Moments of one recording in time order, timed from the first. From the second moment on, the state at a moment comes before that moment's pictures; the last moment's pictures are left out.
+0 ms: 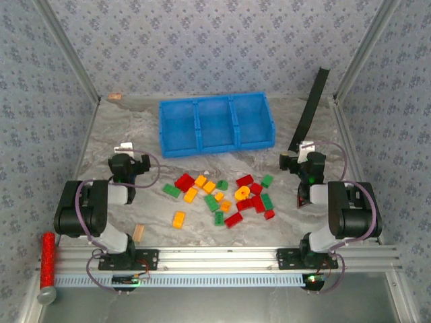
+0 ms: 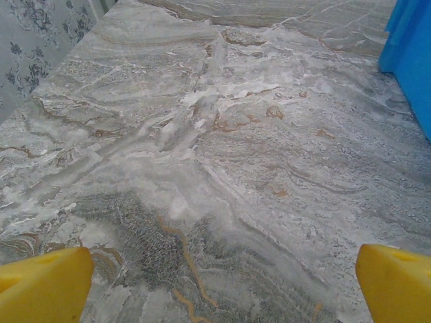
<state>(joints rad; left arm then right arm) -0.01 1.54 0.38 0.73 -0.18 -0.05 -0.04 1.51 0.38 0.69 -0.04 -0.05</state>
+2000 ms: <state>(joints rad) -0.45 1.24 1.13 -0.48 -0.30 -0.02 0.42 1.60 0.87 -0.53 0.13 0.81</state>
